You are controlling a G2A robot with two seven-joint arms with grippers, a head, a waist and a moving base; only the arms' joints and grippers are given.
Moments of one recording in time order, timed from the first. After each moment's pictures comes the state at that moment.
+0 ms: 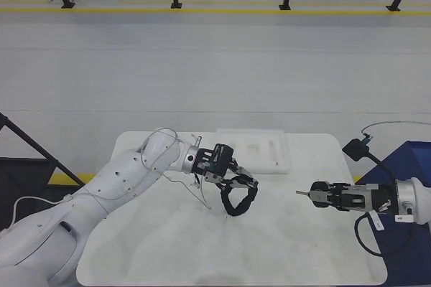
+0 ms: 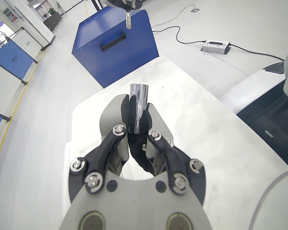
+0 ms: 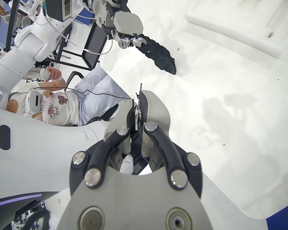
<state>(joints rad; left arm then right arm) 0.44 -1.12 -0.40 -1.16 1.60 -1.00 0.82 -1.32 -0.86 1.76 -2.08 0.09 0.05 1.50</state>
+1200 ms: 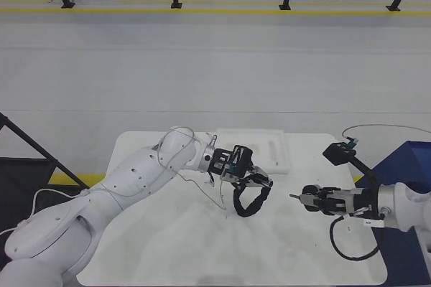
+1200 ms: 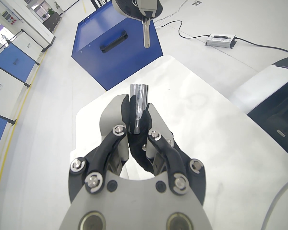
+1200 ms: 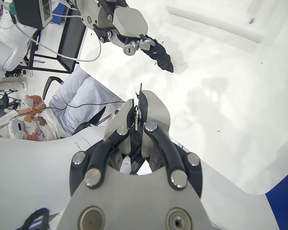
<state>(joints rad) 0.40 -1.24 -0.35 -1.09 1.59 -0.93 0.76 -1.28 -0.84 1.65 -2.25 -0.14 0.31 1.49</state>
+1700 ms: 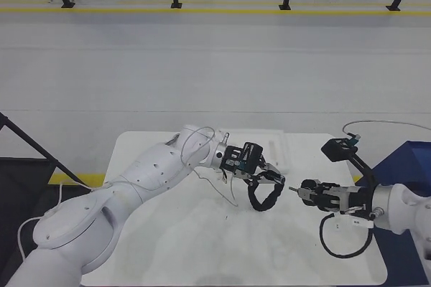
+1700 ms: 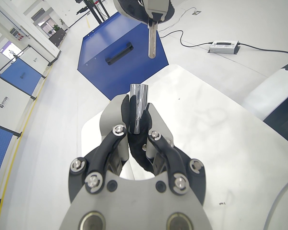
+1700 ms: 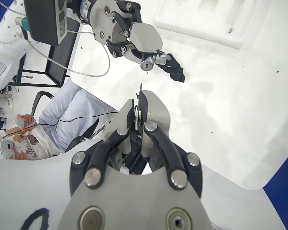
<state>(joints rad) 0.35 -1.38 -0.27 -0.88 1.67 -0.85 0.97 -1.27 -0.82 1.61 -2.33 -0.23 0.41 1.41</state>
